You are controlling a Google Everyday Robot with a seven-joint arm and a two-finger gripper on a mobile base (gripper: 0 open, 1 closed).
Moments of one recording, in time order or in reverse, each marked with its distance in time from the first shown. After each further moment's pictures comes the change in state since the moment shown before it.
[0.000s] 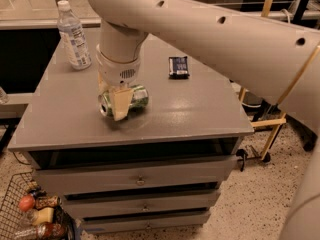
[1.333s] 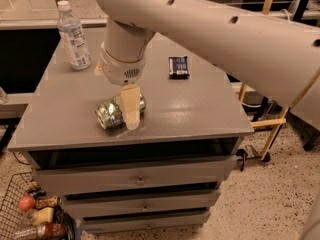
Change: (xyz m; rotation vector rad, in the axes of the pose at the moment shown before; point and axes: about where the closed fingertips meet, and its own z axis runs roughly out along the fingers) arm 0.003 0.004 -0.008 0.029 -0.018 0.007
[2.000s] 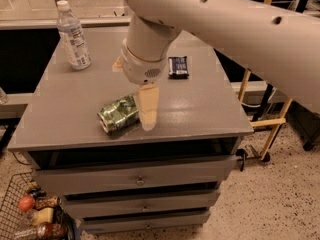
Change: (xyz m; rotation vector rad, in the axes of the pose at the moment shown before) arm 0.026 0.022 -0.022 0.036 0.006 0.061
